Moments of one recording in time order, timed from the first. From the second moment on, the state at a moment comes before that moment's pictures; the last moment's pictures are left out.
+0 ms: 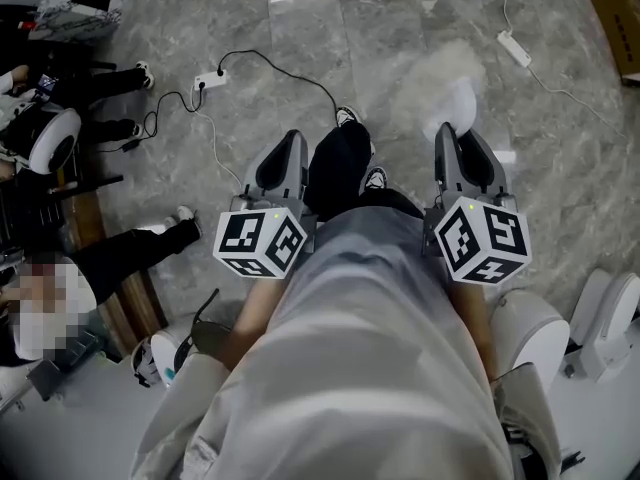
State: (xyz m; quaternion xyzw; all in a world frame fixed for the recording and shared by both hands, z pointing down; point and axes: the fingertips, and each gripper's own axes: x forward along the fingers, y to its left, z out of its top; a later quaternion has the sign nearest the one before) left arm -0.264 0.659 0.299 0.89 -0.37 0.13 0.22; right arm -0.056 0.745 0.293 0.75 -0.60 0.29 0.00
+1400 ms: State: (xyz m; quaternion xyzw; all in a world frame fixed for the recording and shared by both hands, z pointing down) left arm -0.246 0.349 0.317 0.89 -0.33 0.16 0.27; right arm -0.076 0.418 0.316 0.68 -0.65 0.32 0.11
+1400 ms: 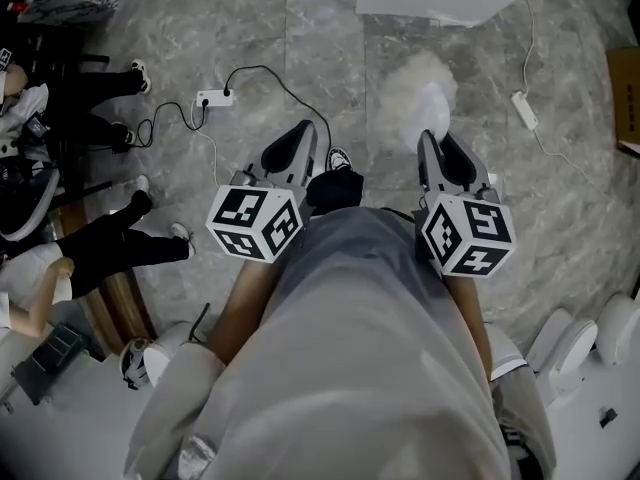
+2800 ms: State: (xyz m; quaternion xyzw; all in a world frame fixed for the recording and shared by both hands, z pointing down) left arm -0.193 0.174 0.320 0.87 -0.36 0.13 0.30; right arm 0.002 0.216 0.310 0.67 -0.67 0.30 0.10
